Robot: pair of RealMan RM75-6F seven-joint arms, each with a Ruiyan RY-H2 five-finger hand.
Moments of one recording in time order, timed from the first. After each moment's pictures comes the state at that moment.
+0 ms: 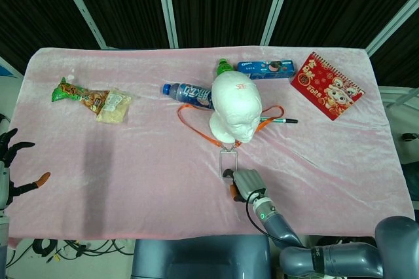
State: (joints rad) left arm -0.11 -1.23 -0.16 -1.61 1.37 1.52 -0.16; right arm 0.79 -1.63 0.07 -1.74 -0.64 1.01 -0.53
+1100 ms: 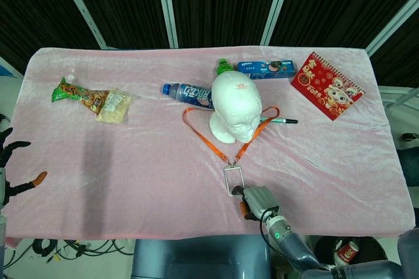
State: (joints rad) left arm -0.10 -1.22 -0.17 -1.61 1.37 1.53 -0.16; right arm 0.68 -1.54 -0.04 -1.90 -0.78 1.06 -0.49
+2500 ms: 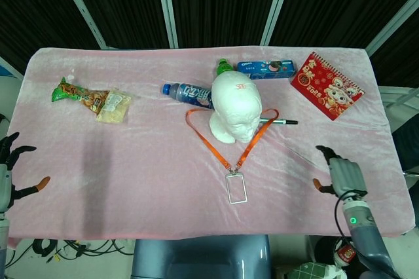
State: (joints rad) left arm -0.09 -1.21 -0.14 -1.64 1.37 1.51 -0.08; right arm 0.49 -1.07 0.00 -1.97 -0.85 1.23 -0.27
